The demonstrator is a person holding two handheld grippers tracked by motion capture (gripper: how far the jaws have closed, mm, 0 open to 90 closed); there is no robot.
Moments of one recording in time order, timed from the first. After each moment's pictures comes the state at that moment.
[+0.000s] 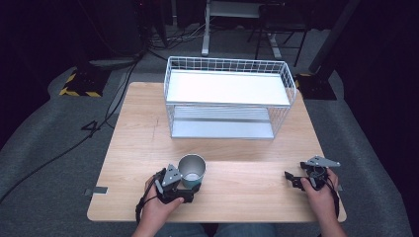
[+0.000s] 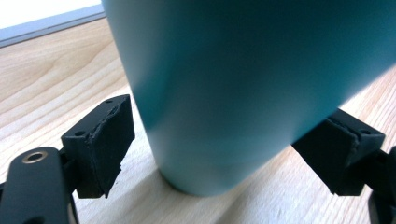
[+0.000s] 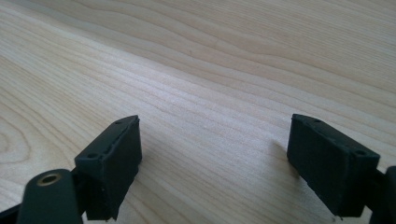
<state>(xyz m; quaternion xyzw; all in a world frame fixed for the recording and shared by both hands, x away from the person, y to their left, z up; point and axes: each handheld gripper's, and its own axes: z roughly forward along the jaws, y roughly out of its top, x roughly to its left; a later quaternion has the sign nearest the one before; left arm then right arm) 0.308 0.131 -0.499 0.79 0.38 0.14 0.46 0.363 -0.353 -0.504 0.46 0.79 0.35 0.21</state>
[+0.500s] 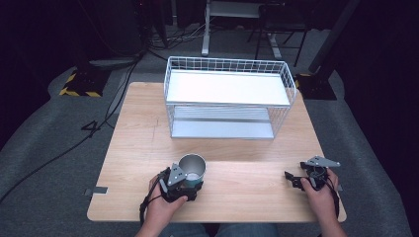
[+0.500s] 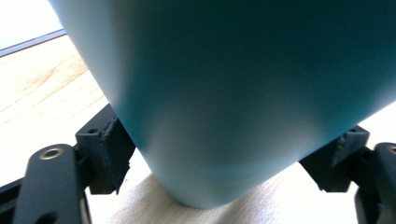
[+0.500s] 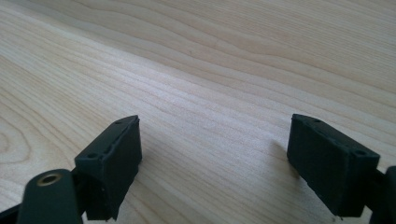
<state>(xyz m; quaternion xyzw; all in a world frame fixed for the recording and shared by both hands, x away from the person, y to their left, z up) 0.311 0.121 -0.499 0.80 0.37 0.16 0.44 0.363 -0.353 -0.504 0.46 0.79 0.35 0.21</state>
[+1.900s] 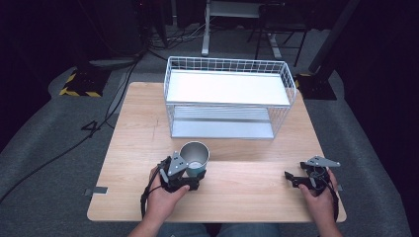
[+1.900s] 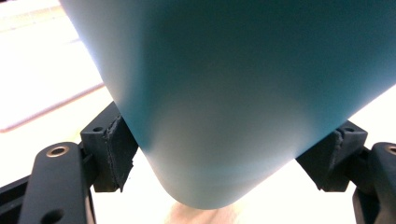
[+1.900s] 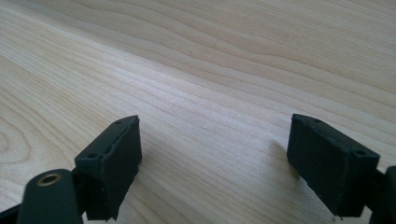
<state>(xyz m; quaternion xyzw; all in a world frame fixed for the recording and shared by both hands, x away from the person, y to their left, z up) 0.328 0.116 -0.459 0.79 0.36 0.18 0.47 0.363 -0.353 -0.504 0.46 0.79 0.35 0.21</state>
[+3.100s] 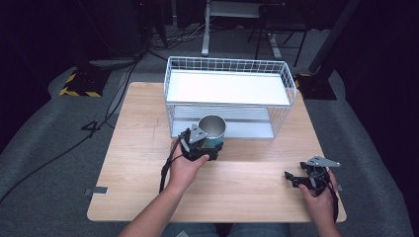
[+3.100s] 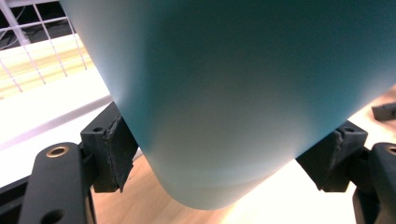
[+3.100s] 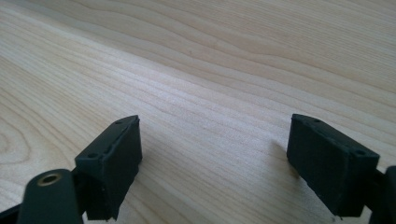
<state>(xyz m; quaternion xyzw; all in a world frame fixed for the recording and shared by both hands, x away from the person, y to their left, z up) 0.403 0.066 -0.437 0.76 0.37 0.18 0.50 0.363 -0.352 -0.504 0.46 0.79 0.35 0.21</state>
